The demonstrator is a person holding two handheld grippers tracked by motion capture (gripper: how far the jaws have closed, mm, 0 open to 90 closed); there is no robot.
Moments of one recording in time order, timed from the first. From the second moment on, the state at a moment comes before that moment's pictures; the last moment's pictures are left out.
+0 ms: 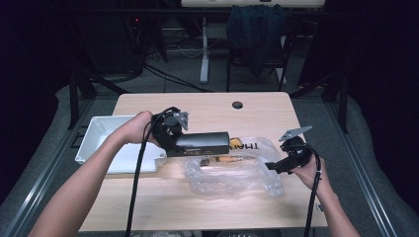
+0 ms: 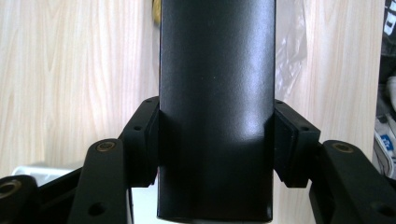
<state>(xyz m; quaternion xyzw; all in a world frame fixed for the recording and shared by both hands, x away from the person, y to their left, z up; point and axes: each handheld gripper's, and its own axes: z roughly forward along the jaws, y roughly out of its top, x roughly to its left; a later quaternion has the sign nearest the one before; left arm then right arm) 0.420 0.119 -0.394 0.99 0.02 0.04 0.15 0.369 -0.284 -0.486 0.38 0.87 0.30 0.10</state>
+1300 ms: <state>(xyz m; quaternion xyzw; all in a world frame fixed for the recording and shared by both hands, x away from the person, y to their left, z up) 0.419 0.239 -0.373 0.98 0.06 0.07 0.17 0.359 -0.296 -0.488 0.39 0.86 0.29 0.11</state>
